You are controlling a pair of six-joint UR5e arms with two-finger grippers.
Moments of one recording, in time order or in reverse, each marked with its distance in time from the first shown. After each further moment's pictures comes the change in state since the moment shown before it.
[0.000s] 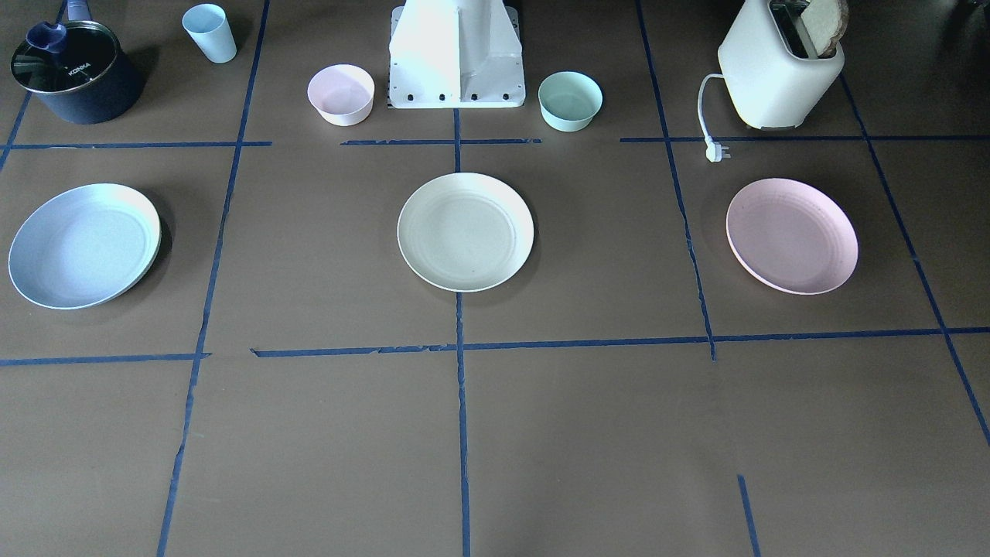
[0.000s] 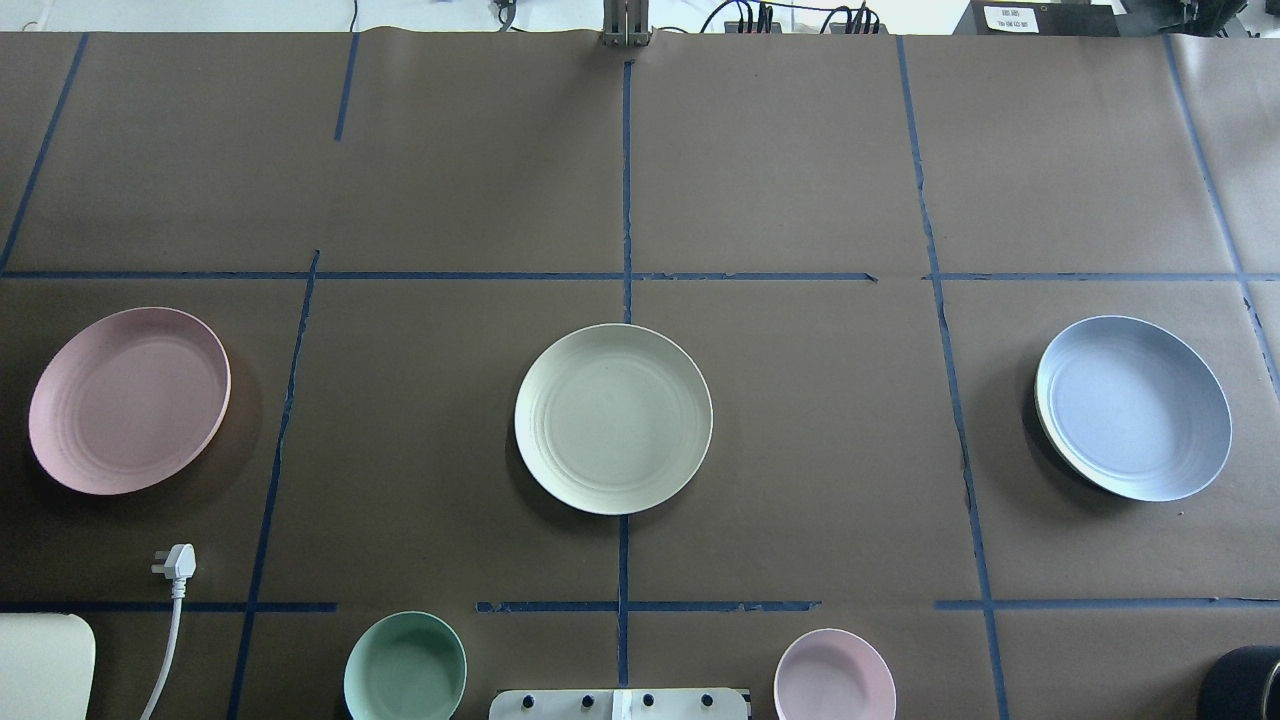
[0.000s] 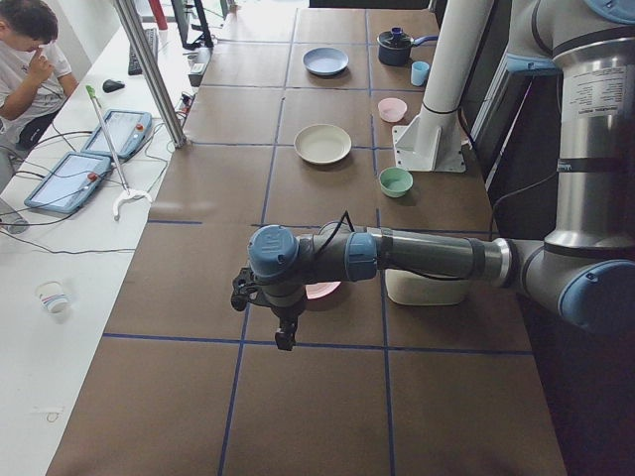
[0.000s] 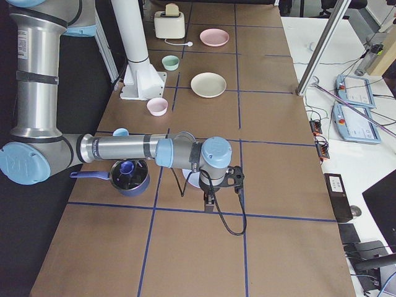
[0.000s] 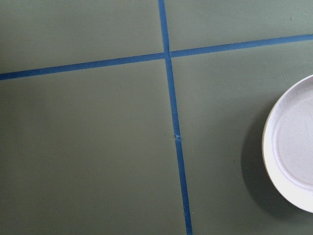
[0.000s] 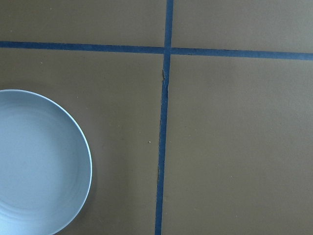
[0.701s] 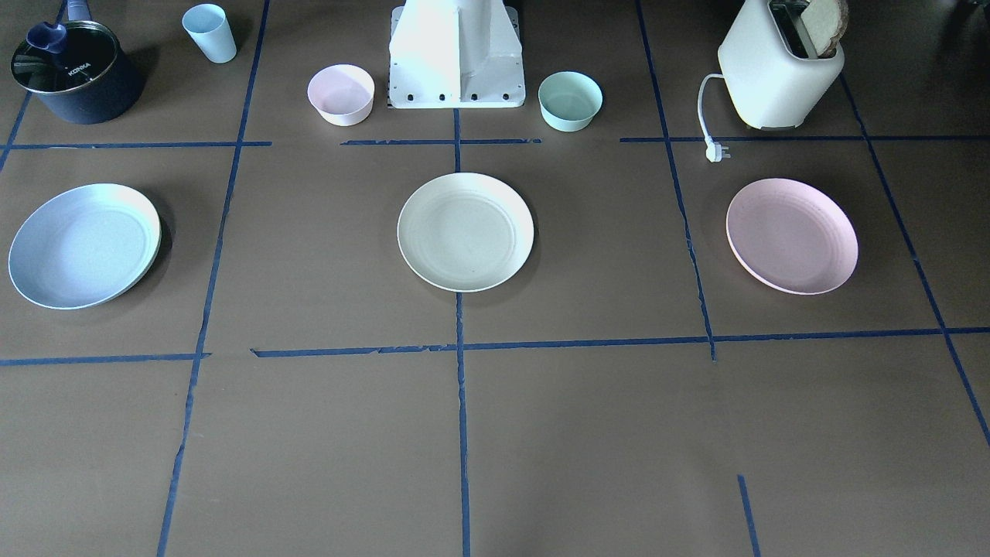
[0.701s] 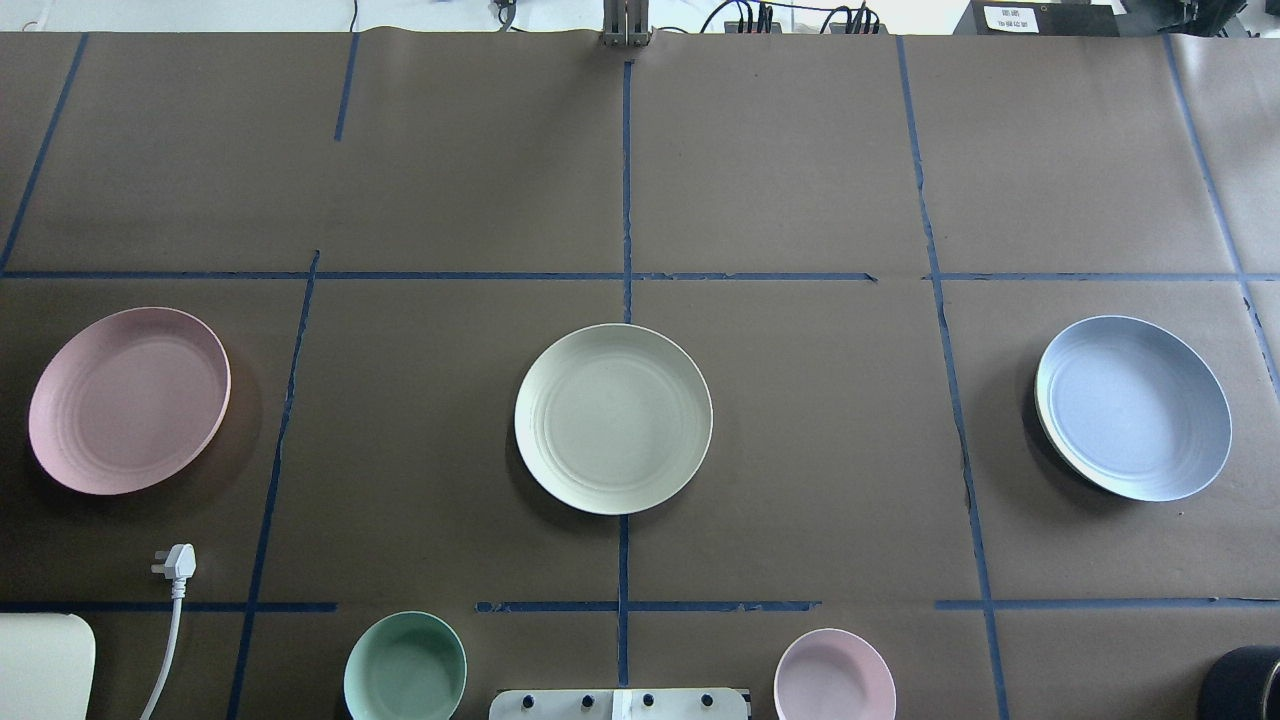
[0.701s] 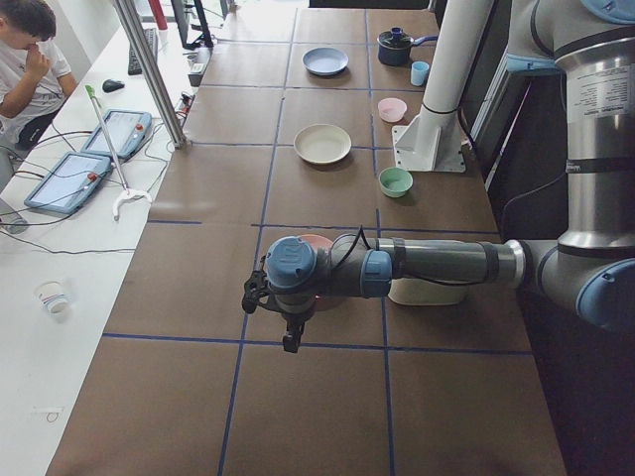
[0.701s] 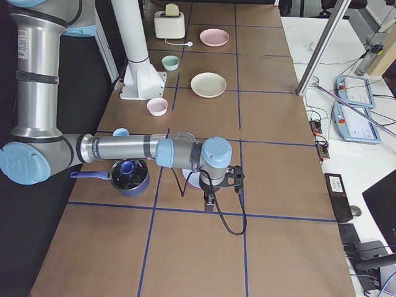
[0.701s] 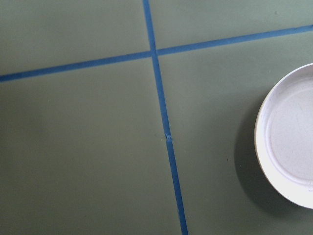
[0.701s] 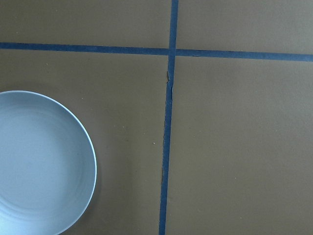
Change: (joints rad) left arm 0.038 0.080 0.009 -0.211 -0.046 -0.093; right arm -0.006 0.004 0.000 0.001 0.012 -0.001
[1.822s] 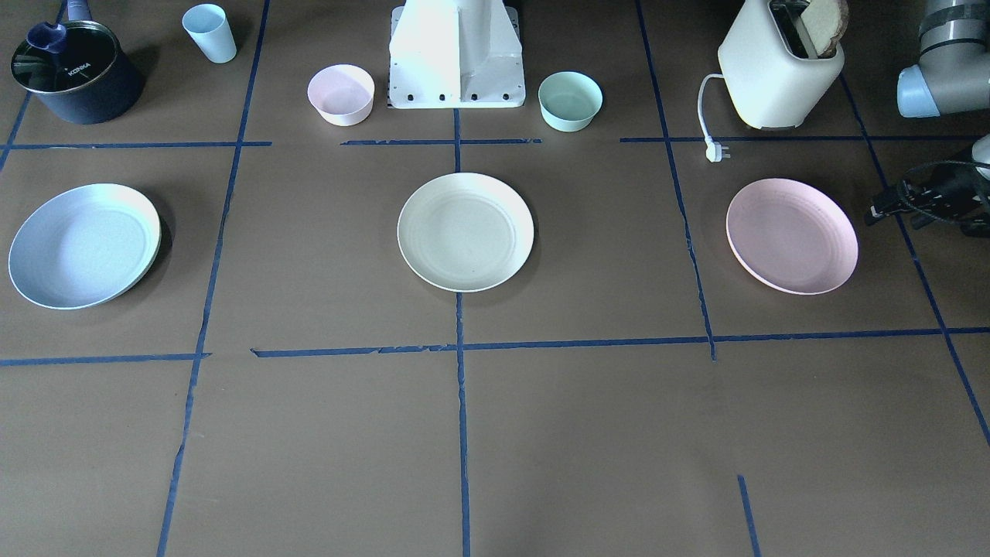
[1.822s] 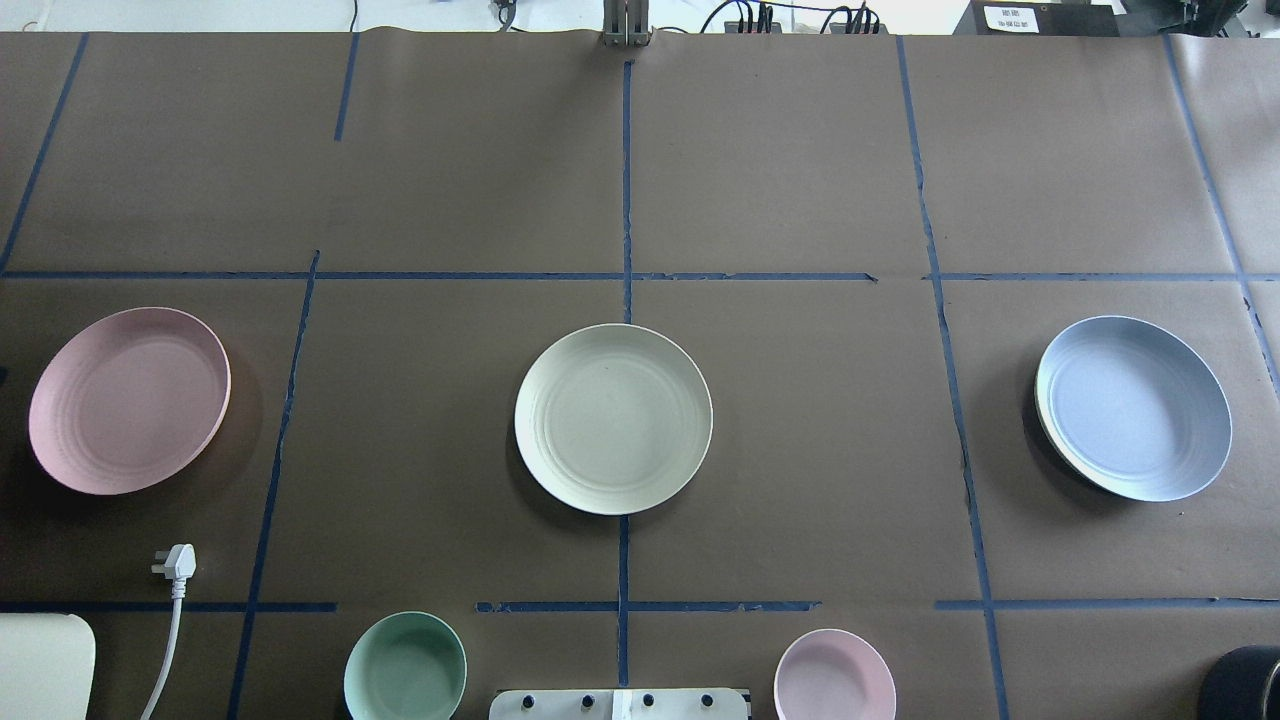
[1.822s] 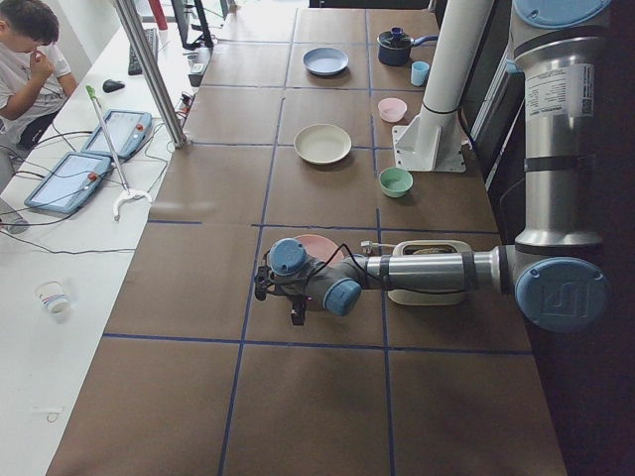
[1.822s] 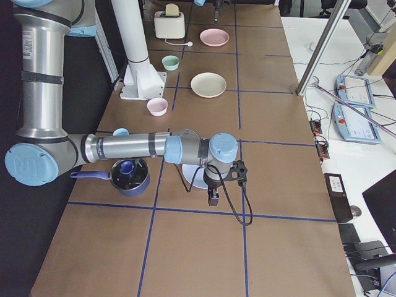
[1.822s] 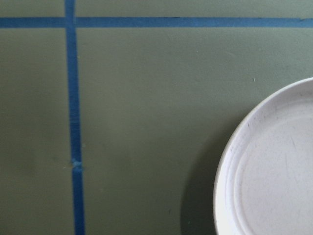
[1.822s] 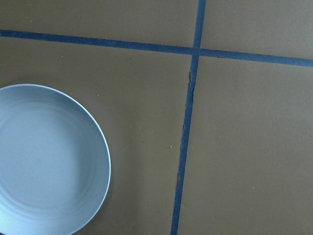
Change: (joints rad) left arm 0.398 -0.067 0.230 -0.556 0.008 -0.688; right arm -0.059 0.021 -0.008 0.001 -0.001 0.001
